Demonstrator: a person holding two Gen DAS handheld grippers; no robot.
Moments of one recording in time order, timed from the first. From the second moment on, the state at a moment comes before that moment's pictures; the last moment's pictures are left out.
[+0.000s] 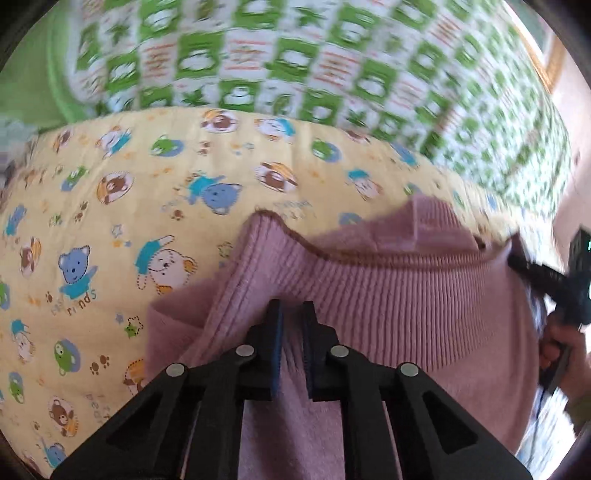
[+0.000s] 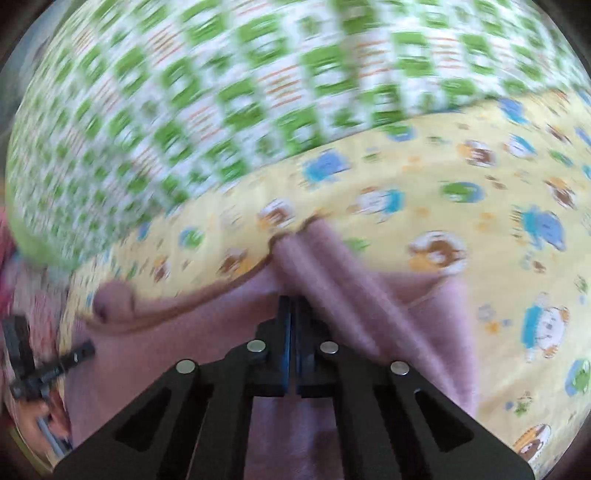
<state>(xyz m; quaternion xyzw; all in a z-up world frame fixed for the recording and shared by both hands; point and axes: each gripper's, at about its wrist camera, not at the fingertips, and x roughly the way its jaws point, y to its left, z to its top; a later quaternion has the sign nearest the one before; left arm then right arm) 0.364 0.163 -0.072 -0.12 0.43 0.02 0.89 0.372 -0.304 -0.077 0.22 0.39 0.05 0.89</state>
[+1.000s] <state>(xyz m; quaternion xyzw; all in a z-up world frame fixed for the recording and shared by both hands) 0.261 0.130 -0.051 -0.18 0.43 0.10 0.88 0.239 -0.363 -0.053 0.21 0.46 0.02 0.86</state>
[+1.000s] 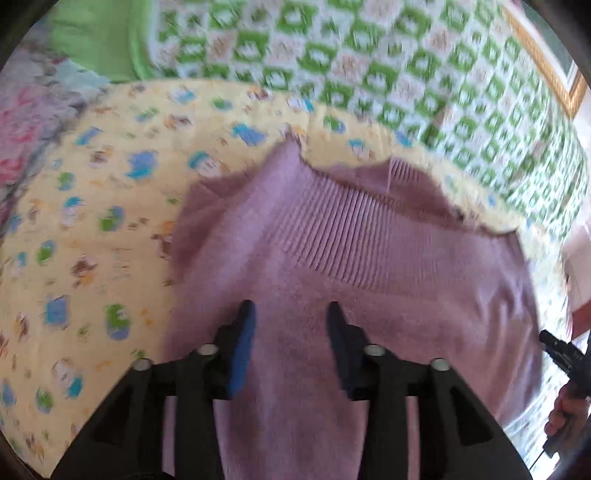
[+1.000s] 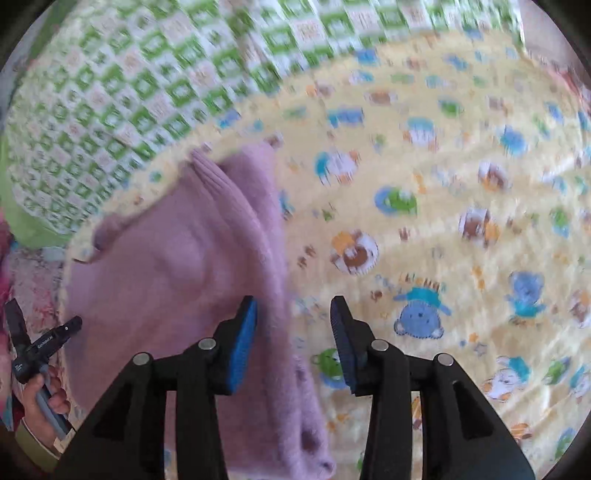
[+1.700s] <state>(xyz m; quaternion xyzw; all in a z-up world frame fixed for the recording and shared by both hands) 0.110 0.161 -0.068 -0.33 0.43 0.15 0.83 0.246 -0.177 0.013 0.14 0.45 0.25 0.84</state>
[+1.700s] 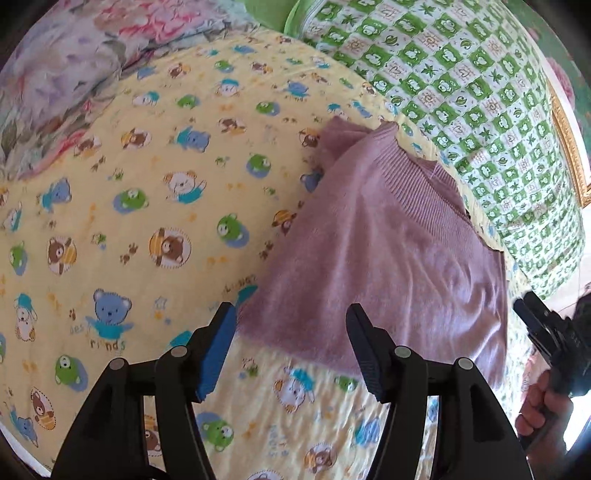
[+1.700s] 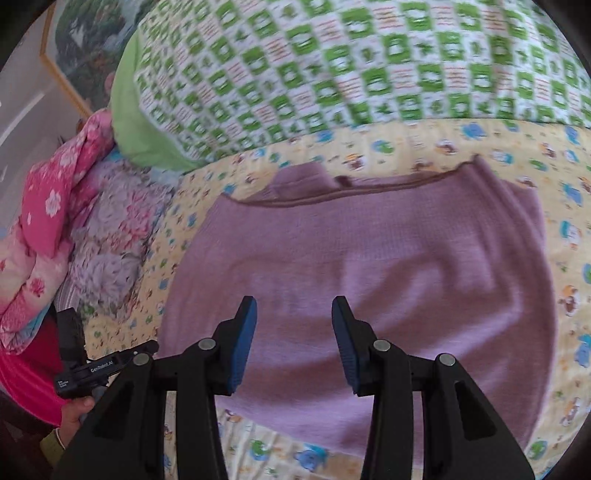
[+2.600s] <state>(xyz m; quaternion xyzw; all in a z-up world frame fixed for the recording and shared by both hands) 0.138 0.182 -0.118 -0.53 0.39 0.15 0.74 0.225 -0.180 -0.011 0.20 0.49 0.14 0.84</state>
